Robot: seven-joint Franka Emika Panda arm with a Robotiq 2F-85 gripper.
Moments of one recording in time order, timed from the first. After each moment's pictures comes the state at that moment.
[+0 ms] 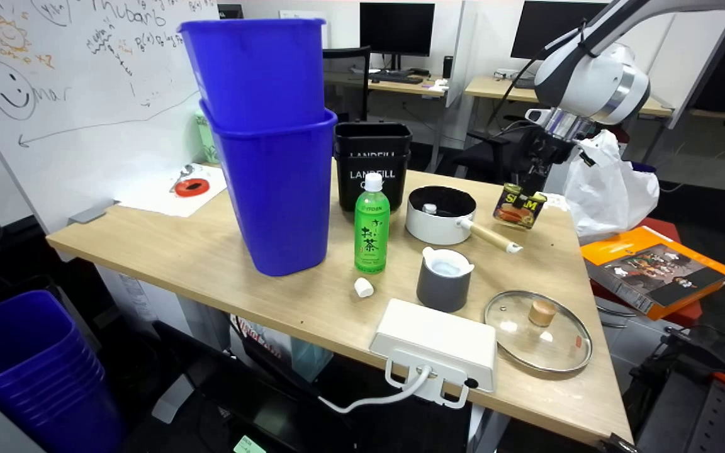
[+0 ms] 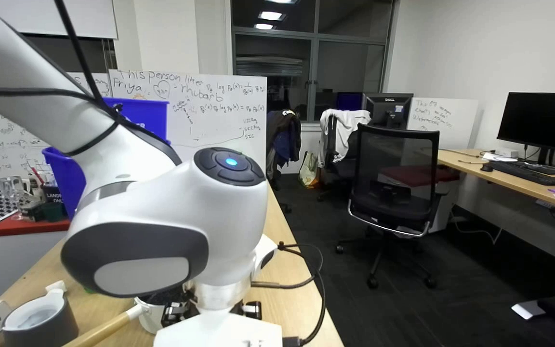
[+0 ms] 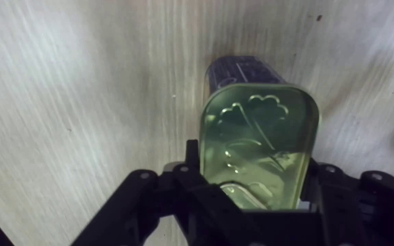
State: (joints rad) arm -0.40 0.52 -0.06 -2.01 0.52 2.51 -1.37
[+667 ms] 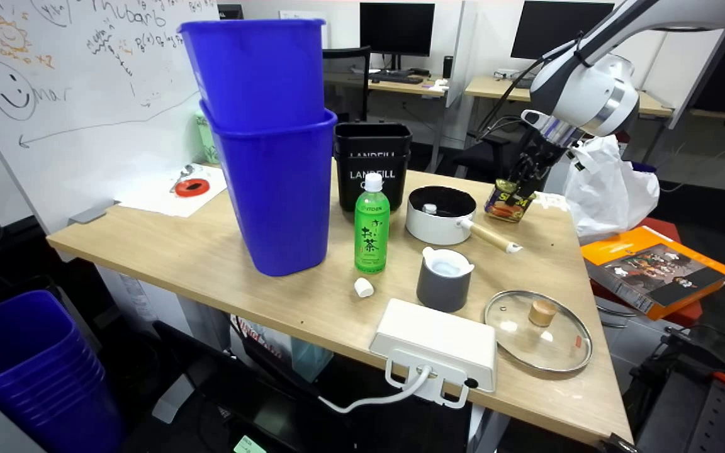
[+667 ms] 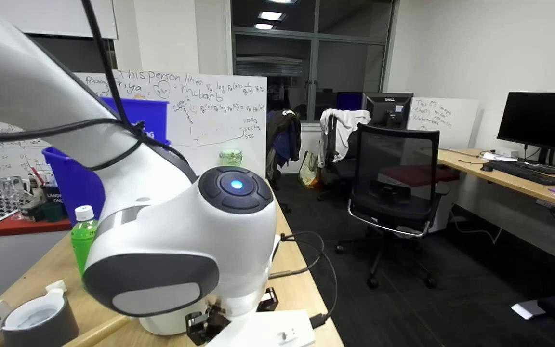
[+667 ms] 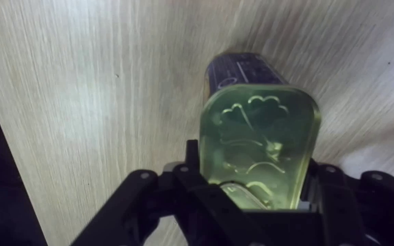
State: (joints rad) arm -0.56 0.59 0.11 -1.96 0.55 2.67 -1.69
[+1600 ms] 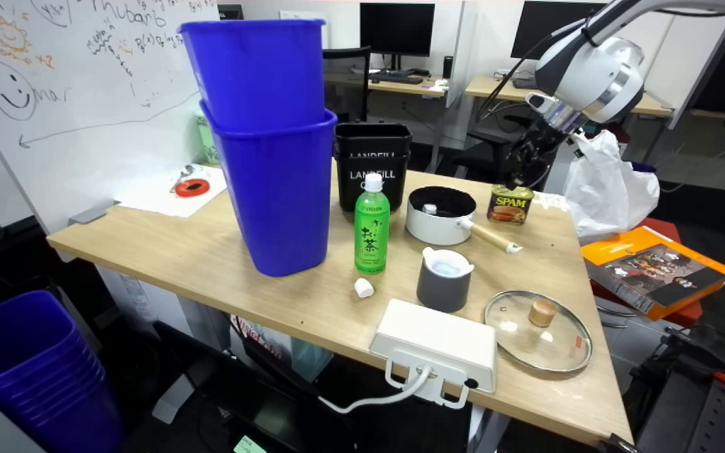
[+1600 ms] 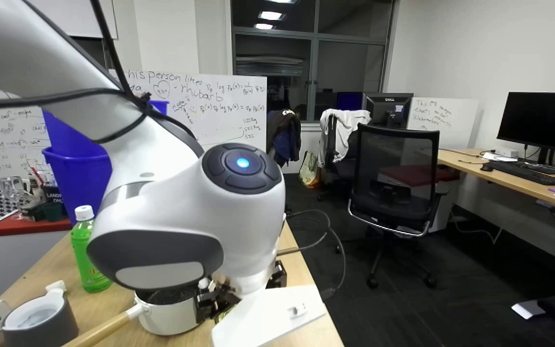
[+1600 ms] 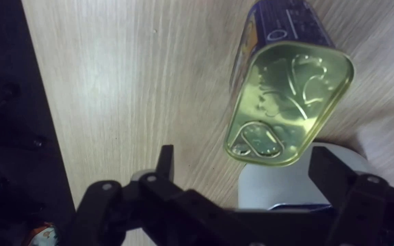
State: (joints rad) arm -0.60 0.55 0.16 -1.94 0.62 2.67 -1.79
